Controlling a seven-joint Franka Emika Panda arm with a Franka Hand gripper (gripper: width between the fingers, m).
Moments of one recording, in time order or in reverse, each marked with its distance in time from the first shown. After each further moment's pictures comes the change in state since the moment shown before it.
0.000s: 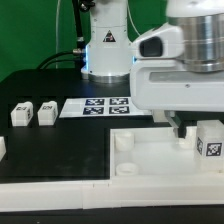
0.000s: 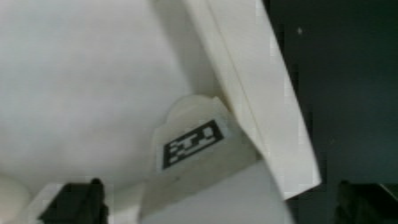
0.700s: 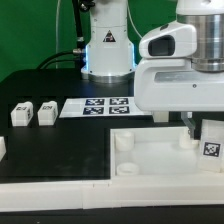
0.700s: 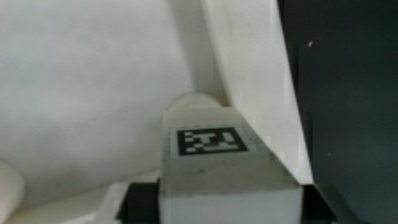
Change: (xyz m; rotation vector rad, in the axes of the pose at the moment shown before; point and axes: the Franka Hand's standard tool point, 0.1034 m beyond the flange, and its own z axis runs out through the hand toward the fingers) arm 0.000 0.004 0.002 -0.002 0.006 0.257
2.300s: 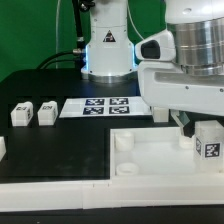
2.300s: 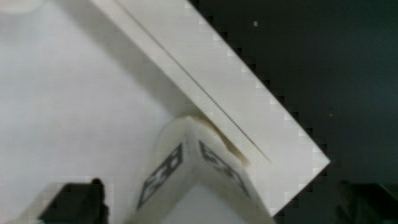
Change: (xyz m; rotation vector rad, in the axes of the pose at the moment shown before) arm -0.002 -0.002 0.003 0.073 -0.055 0.211
